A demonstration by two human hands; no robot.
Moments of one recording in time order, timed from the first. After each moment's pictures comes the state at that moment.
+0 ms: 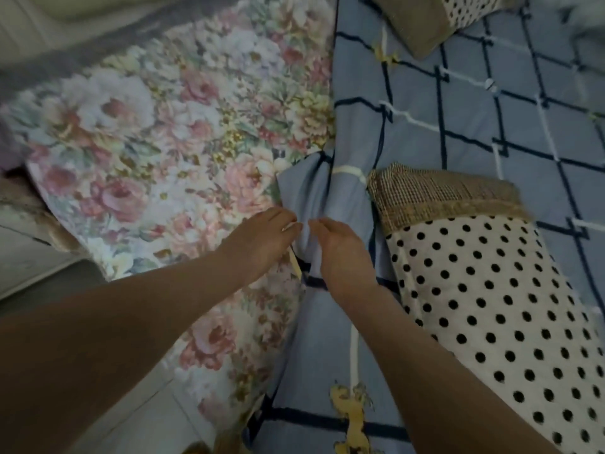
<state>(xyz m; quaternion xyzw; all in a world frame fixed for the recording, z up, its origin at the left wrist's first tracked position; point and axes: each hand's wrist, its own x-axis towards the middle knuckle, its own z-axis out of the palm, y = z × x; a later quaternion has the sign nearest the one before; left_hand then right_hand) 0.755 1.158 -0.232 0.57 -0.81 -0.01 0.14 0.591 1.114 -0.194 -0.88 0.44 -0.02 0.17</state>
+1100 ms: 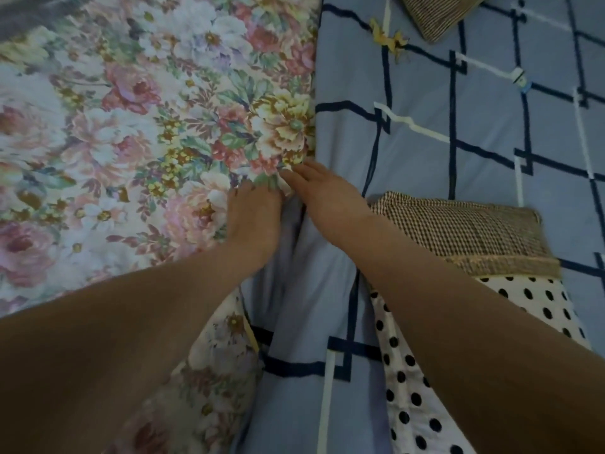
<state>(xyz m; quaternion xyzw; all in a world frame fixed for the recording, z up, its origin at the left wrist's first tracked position) 0.740 0.968 -0.270 0.81 -0.56 -0.09 0.11 0.629 0.889 -0.222 -0.95 0.27 0.05 0.13</state>
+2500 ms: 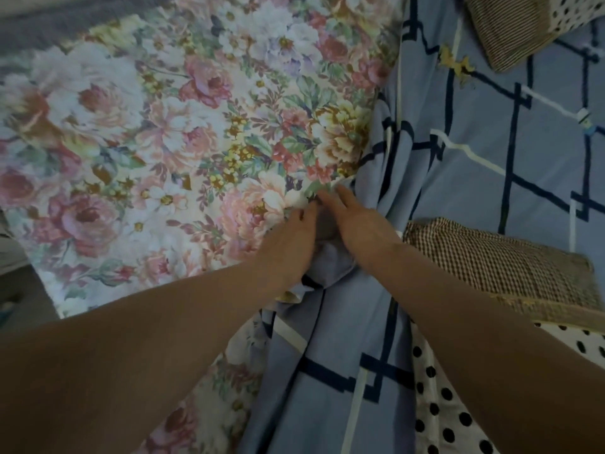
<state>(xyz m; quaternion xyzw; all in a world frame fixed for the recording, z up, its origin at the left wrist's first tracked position) 0.760 1.006 -0.279 0.78 -0.57 -0.26 0.09 0.656 0.904 -0.253 -0.92 0.32 0.20 0.10</state>
